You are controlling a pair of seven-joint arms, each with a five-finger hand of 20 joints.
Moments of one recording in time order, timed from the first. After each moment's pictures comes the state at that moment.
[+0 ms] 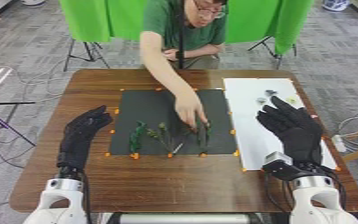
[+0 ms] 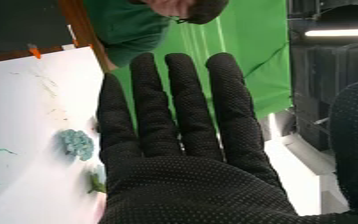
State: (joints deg) left arm 118.9 -78.1 -96.0 -114.7 66.4 -1.9 13.4; right arm -121.0 -82.6 97.6 -122.2 -63.9 0.2 -4.7
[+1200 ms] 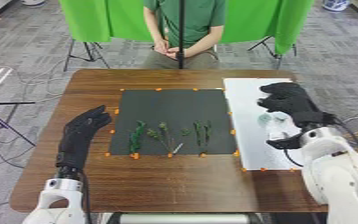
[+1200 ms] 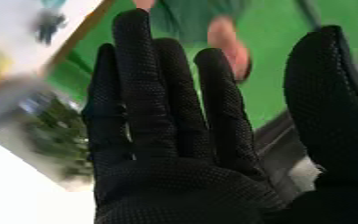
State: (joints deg) left arm 119.0 -77.7 -96.1 -114.8 65.8 -2.0 13.3; right arm -103.1 -63.7 92.5 -120.4 -120.0 -6.8 17.2
